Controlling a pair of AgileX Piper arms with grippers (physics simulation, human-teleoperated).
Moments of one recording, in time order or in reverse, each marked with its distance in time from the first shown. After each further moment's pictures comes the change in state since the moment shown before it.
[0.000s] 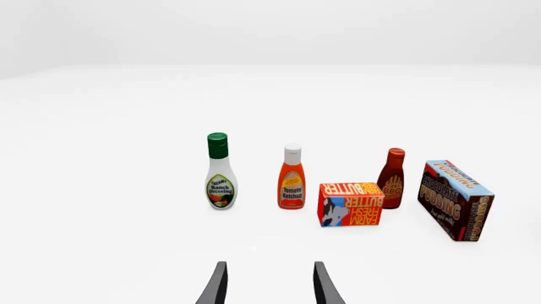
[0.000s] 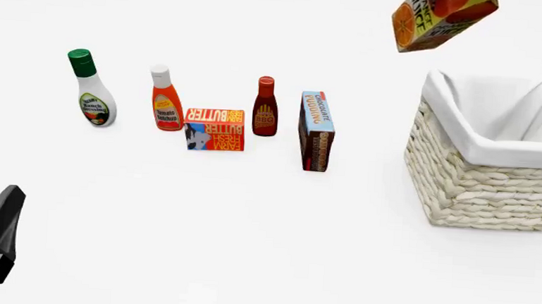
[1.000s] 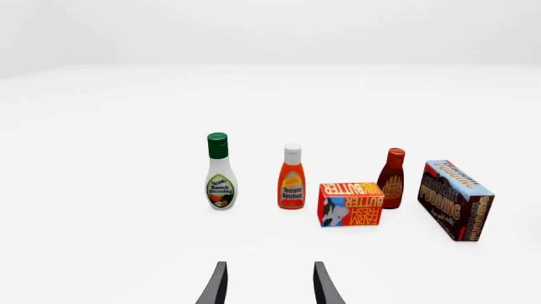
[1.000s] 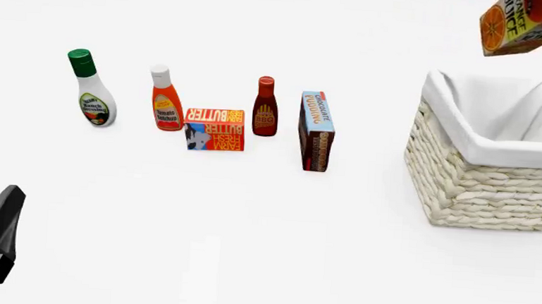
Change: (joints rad) left arm 0.000 0.000 0.000 0.000 0.000; right arm -0.244 -0.121 0.101 0.000 -0.089
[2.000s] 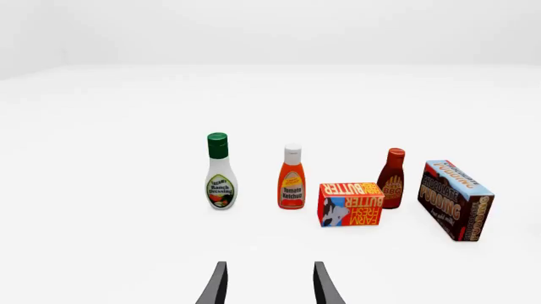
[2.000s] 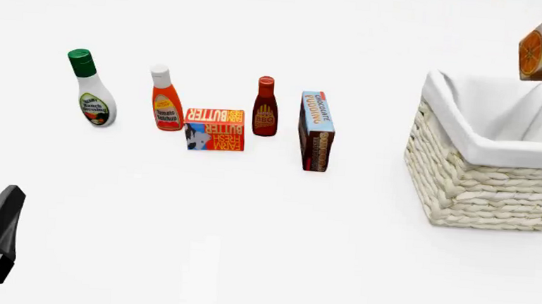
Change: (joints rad) left arm 0.000 0.000 0.000 0.000 0.000; right arm -0.143 -0.020 0.080 0.000 0.032
